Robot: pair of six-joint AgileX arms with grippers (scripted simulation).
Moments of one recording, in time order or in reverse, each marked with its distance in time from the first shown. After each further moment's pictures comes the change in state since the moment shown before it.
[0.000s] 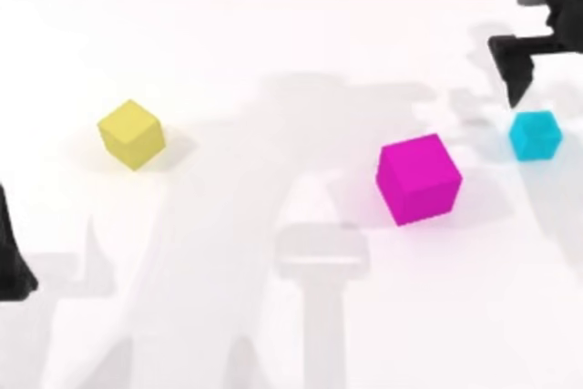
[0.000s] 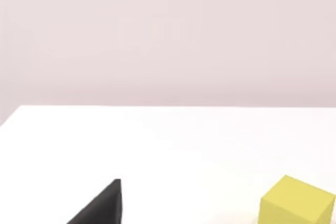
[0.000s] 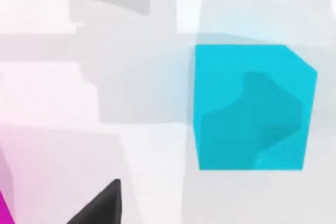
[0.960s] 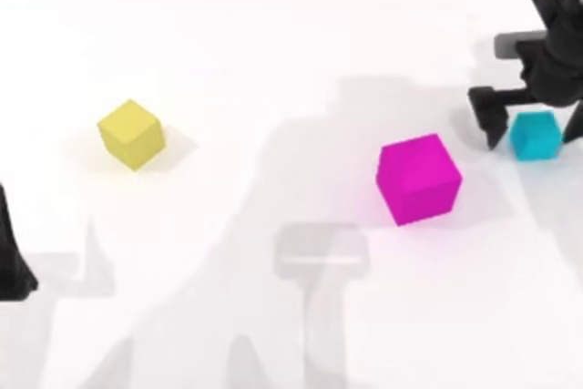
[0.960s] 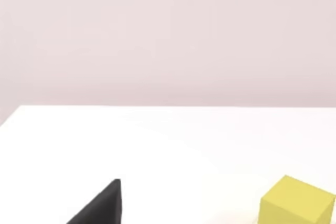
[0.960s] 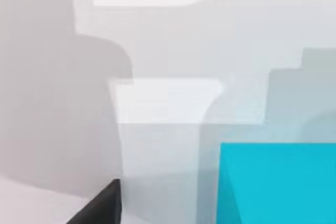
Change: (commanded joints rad) left arm 0.000 0.000 0.000 0.000 0.000 0.000; right arm 0.002 0.092 -0.187 0.268 0.000 0.002
